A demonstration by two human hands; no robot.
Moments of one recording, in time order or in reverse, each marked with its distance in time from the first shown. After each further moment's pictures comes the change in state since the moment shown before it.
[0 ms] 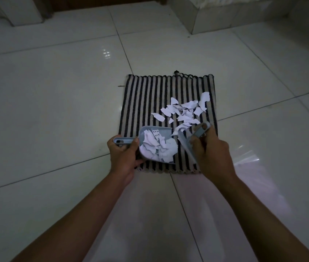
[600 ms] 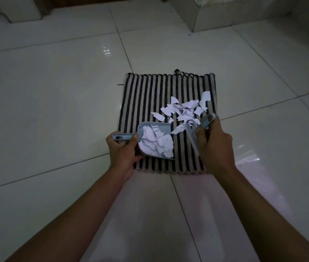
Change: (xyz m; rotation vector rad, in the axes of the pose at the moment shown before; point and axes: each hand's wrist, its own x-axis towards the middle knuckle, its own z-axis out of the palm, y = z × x) left_hand 0.012 0.002 0.006 -0.009 0.013 -0.002; right_hand 0.022 0.002 0.001 0.019 0.107 0.062
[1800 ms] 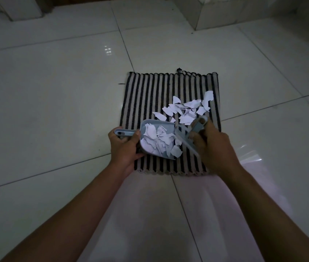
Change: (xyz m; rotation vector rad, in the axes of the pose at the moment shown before) left_hand 0.009 0.006 0.004 0.027 -0.051 -0.019; right_hand 0.005 0.001 -0.004 -0.105 -0.246 -0.127
